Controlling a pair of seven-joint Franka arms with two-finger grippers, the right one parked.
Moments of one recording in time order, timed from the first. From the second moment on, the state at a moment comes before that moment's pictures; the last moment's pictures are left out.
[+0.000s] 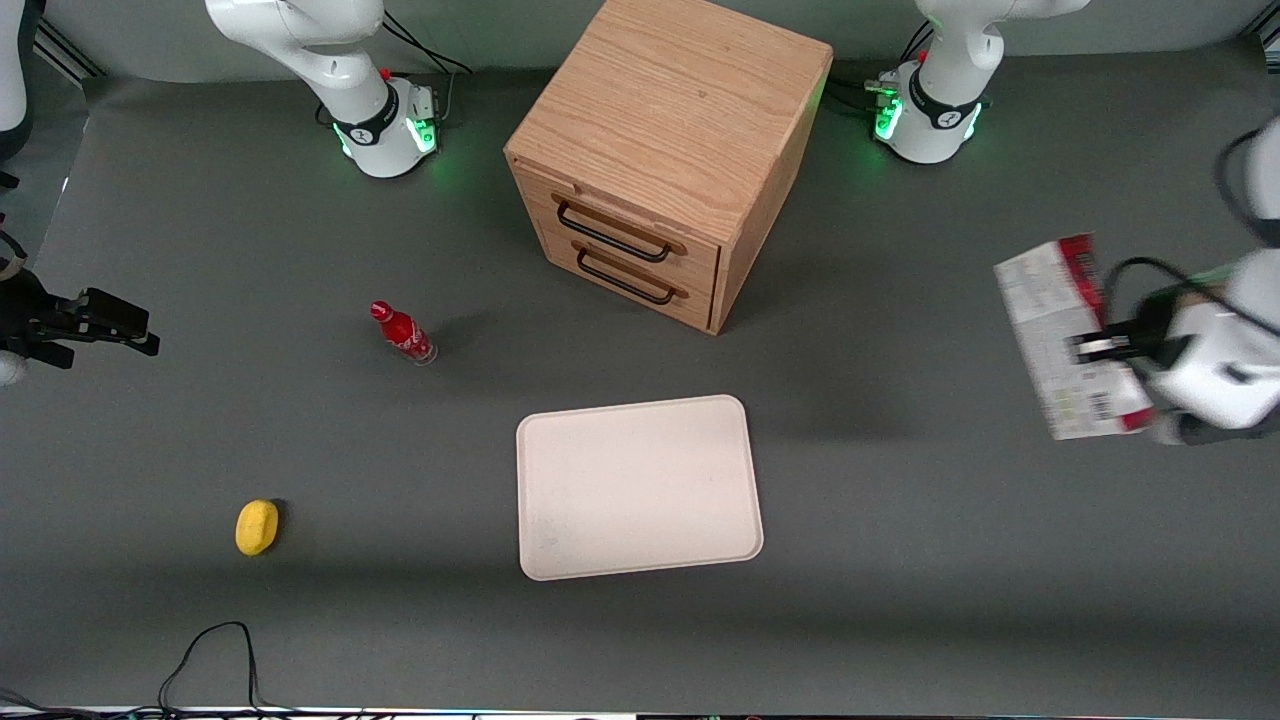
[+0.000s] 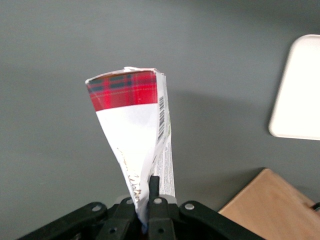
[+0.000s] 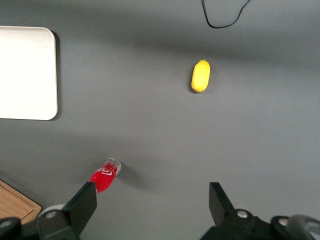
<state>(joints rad) -0.09 0.36 -0.09 -1.24 -0.01 1.42 -0.36</state>
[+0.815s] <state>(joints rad) -0.43 0.87 -0.13 -0.99 -0.02 1.83 -0.61</state>
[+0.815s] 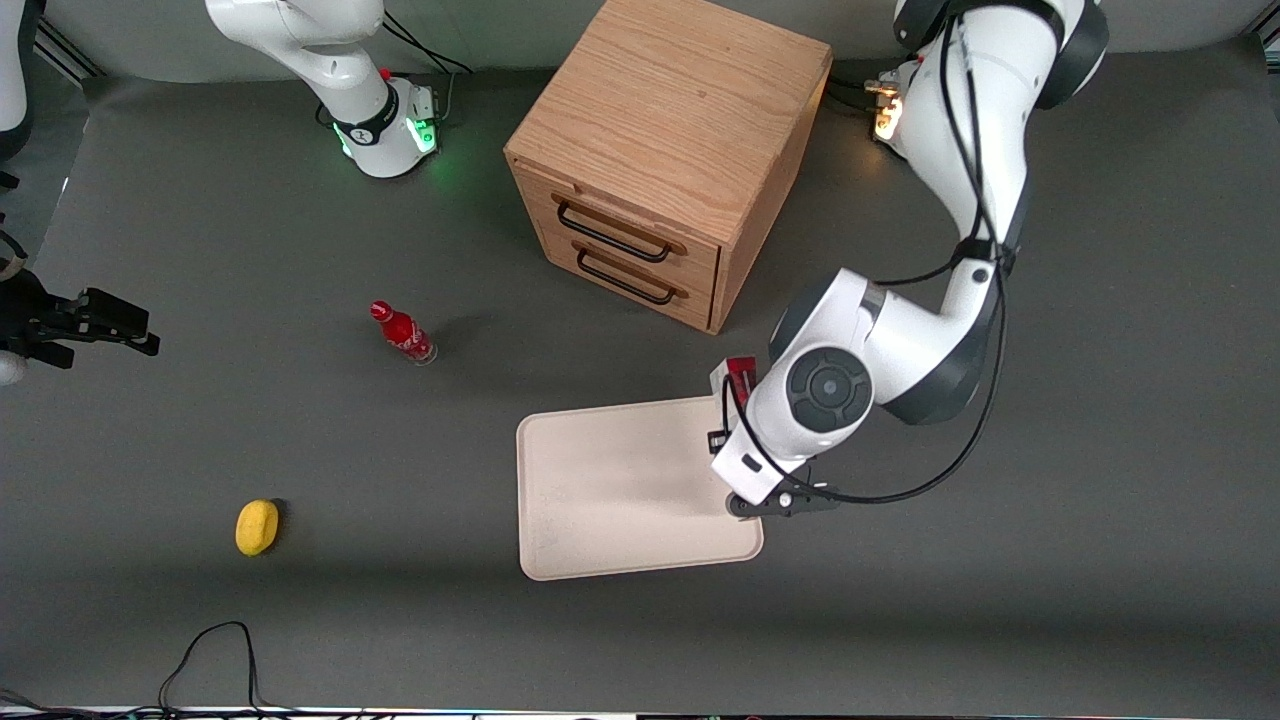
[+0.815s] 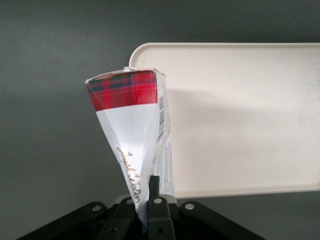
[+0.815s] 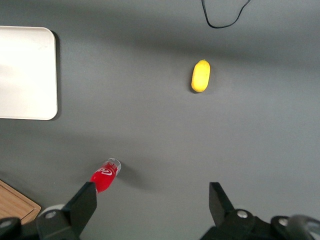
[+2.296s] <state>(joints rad) -0.47 0.99 -0.14 -0.99 0.10 1.96 -0.60</state>
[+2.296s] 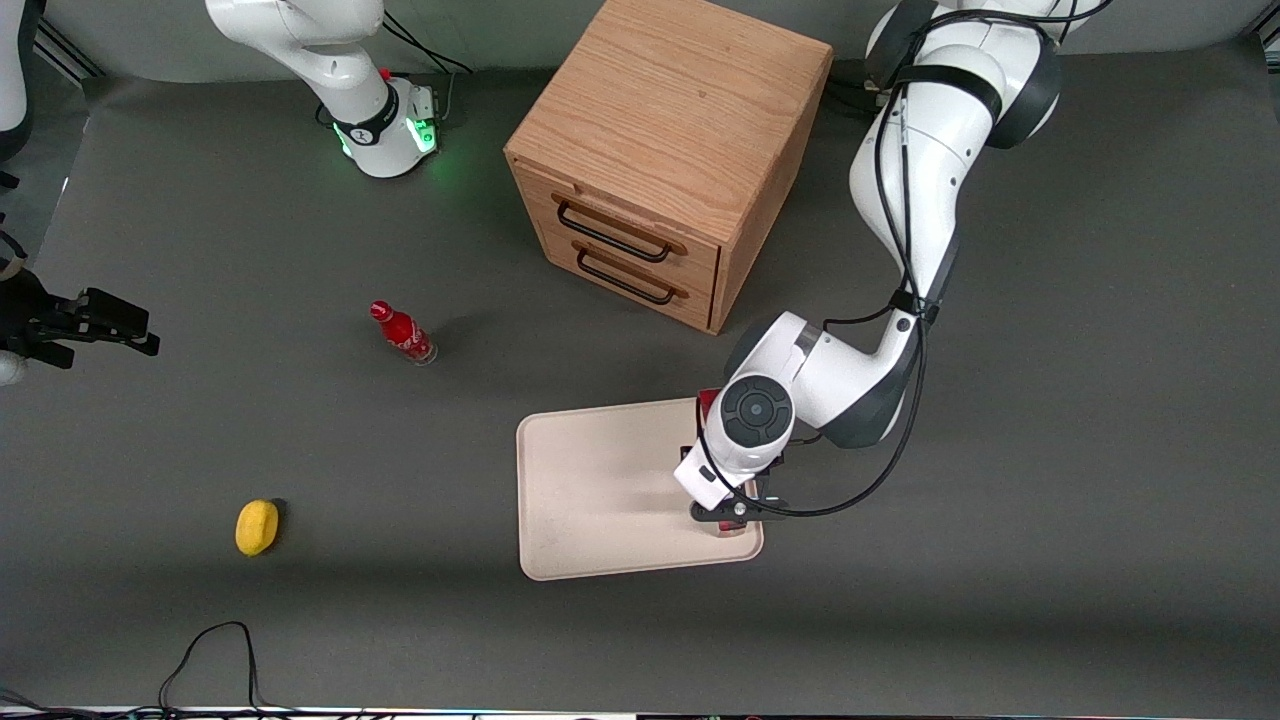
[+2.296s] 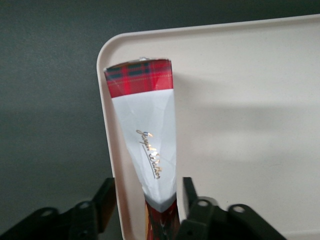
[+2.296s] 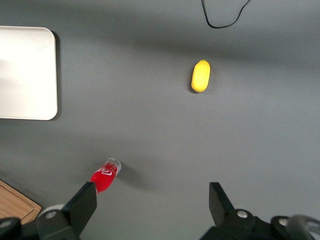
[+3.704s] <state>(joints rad) -0.25 0.34 -0.13 -1.46 0.02 1.72 -0.40</state>
